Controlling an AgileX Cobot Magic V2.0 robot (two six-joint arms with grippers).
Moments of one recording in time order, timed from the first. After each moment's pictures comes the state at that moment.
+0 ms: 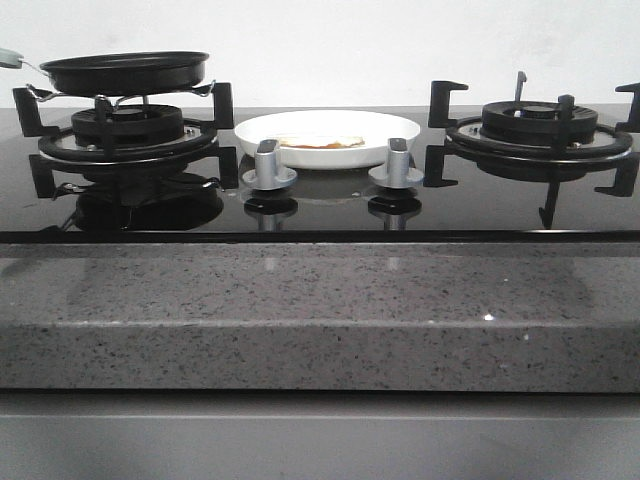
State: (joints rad) left arm -0.24 0.93 -0.87 -0.18 0.72 0.10; right arm 0.16 0.84 -0.71 0.50 0.79 -0.35
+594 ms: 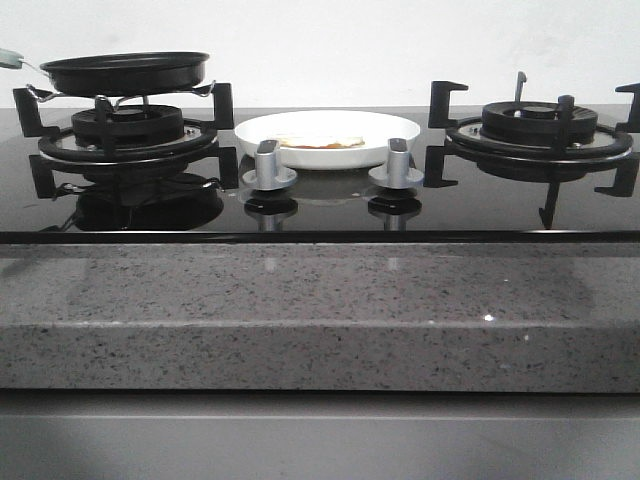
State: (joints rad) left arm -0.06 0.46 -0.49 -0.14 0.47 0.10; right arm 0.16 0.84 -0.71 0.50 0.79 -0.35
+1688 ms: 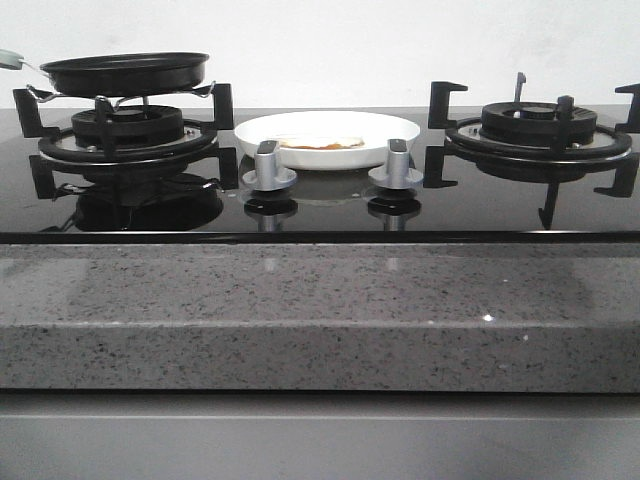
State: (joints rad) left arm 0.02 0.00 0.00 0.03 0.14 -0.13; right arm 0.16 0.84 -0.71 0.50 0.80 -0.35
